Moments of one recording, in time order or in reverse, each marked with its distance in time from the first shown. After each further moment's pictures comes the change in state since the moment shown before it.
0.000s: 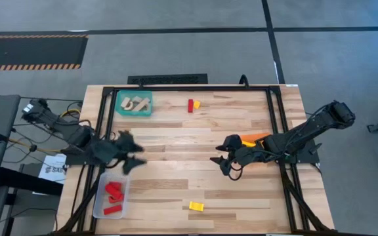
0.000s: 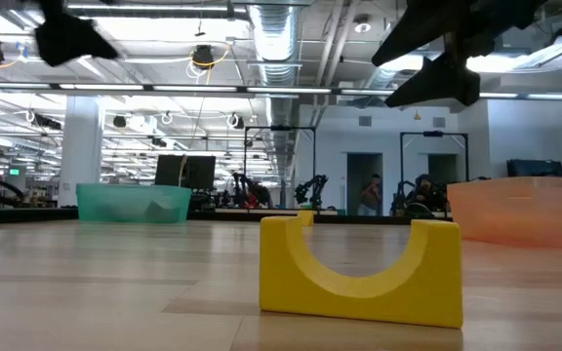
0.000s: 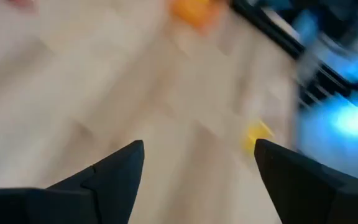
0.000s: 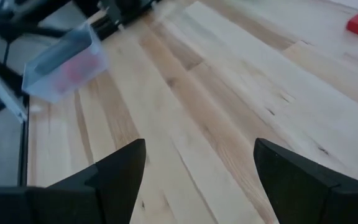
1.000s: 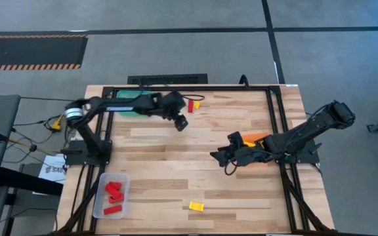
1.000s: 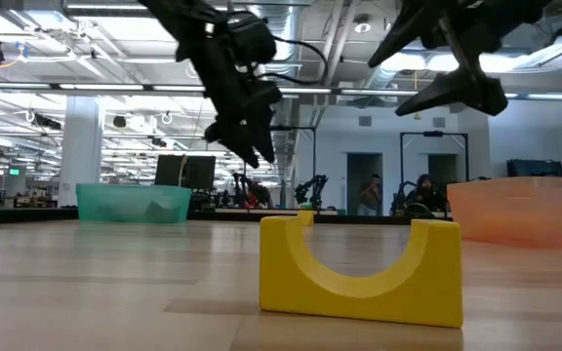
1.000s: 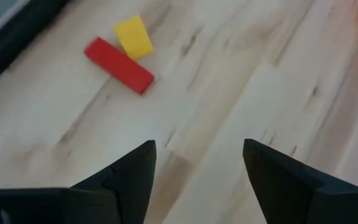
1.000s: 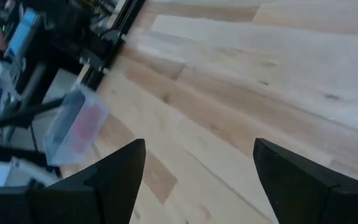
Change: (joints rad) left arm 0.824 0.881 0.467 0.137 0.326 0.669; right arm 0.003 0.000 0.000 -0.030 0.051 0.467
